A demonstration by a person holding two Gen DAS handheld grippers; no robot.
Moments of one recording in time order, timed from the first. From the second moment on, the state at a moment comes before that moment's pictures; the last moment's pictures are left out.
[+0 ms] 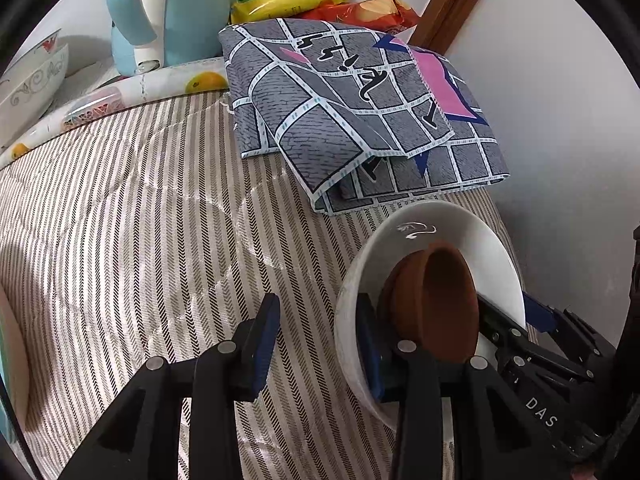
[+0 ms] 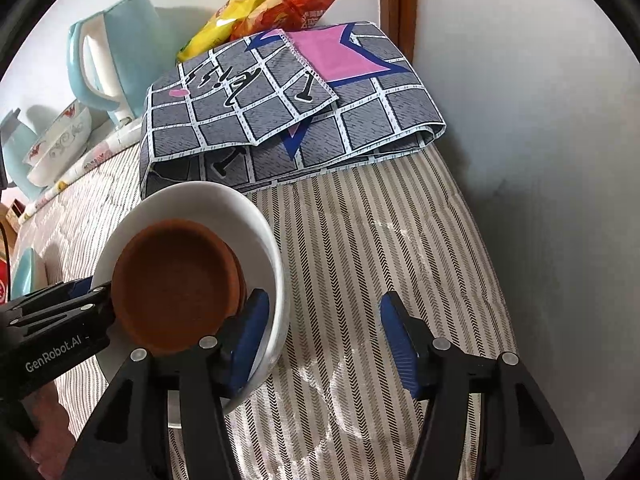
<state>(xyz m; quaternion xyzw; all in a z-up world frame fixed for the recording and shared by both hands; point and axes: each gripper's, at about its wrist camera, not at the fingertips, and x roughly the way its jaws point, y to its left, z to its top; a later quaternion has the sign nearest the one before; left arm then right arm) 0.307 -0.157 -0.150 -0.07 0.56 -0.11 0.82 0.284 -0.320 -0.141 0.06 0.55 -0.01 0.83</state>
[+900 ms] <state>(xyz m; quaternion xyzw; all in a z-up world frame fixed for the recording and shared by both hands) 0.306 -0.164 -0.148 -0.06 0.55 -0.12 0.83 0.283 -0.315 -0.139 0.08 0.55 0.00 0.83</state>
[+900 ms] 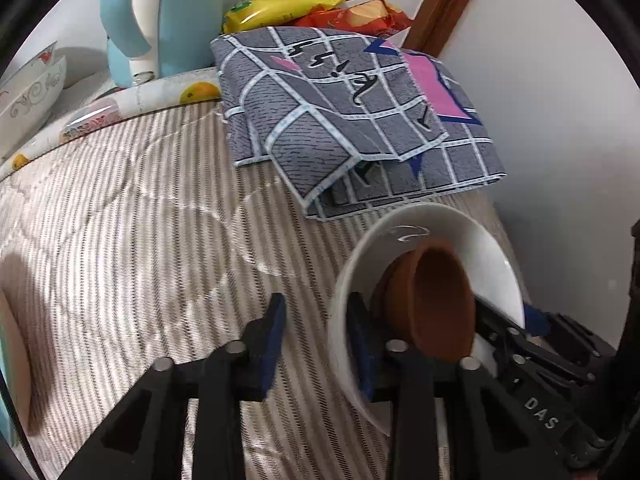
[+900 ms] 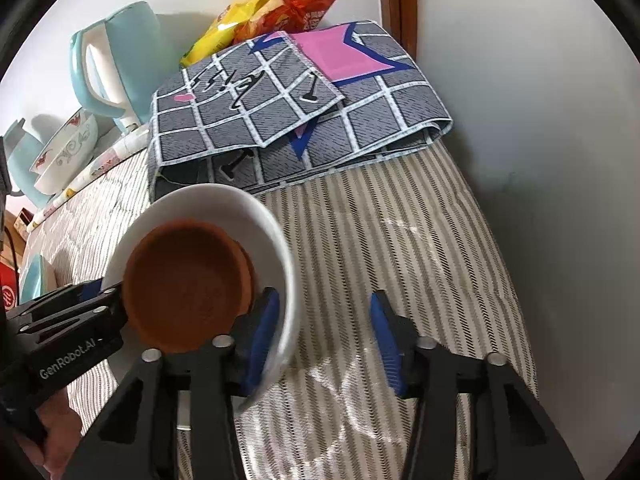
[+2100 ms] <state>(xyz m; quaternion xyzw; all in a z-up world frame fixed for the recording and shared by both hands) 0.279 -0.161 -0.138 -0.07 0.53 -0.12 0.83 0.266 -0.297 -0.134 0.10 0.54 -0.01 0.84</state>
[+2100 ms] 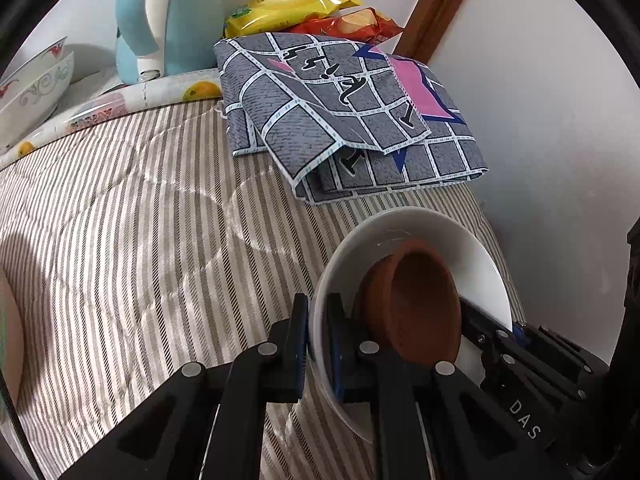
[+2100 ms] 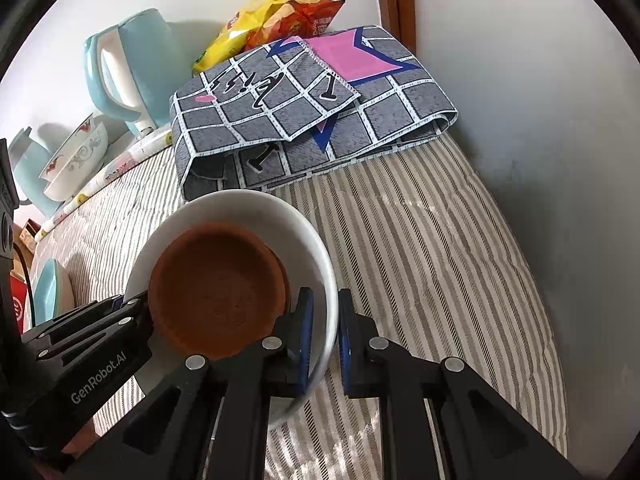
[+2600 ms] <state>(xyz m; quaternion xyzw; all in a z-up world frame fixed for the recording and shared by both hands) 0.248 -0.150 -0.116 -0.07 0.52 -0.12 0.84 0.231 -0.290 -0.111 0.10 0.52 0.00 0.85</state>
